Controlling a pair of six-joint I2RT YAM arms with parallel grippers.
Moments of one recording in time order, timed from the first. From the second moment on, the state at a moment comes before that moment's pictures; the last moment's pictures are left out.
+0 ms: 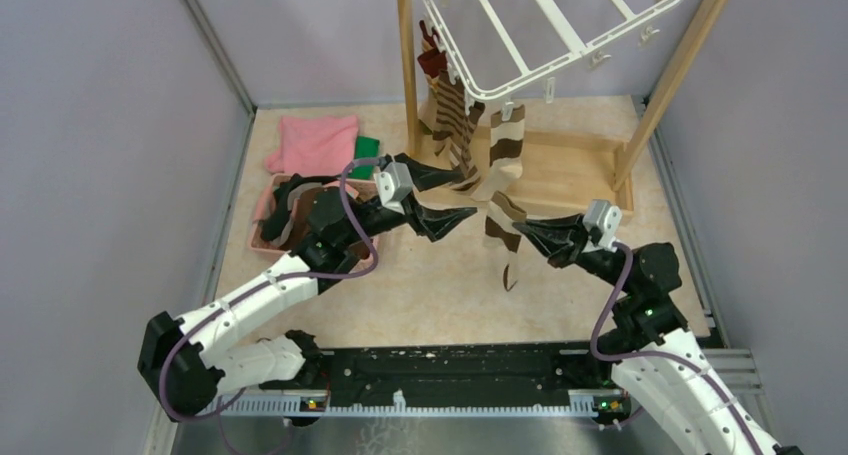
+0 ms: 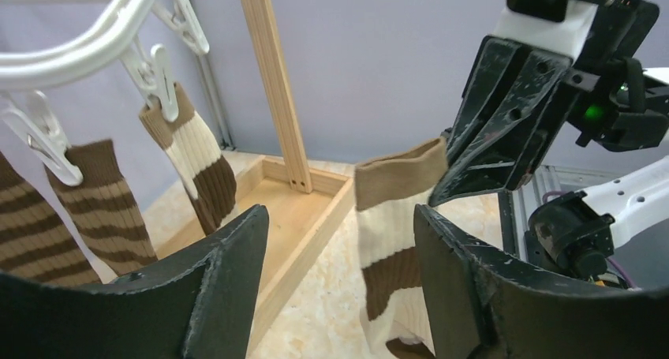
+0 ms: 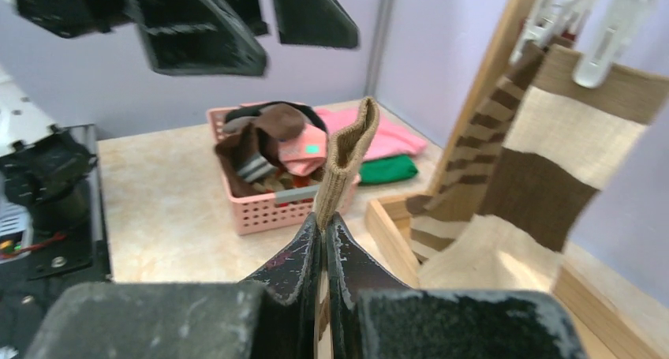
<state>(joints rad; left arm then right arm) -0.77 1.09 0.81 0.59 0.50 -0.07 0.42 0.47 0.46 0.33 -0.67 0.05</state>
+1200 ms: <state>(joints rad) -0.87 1.71 1.24 0.90 0.34 -0.12 0.42 0.31 0.46 0.20 -0.07 0.02</state>
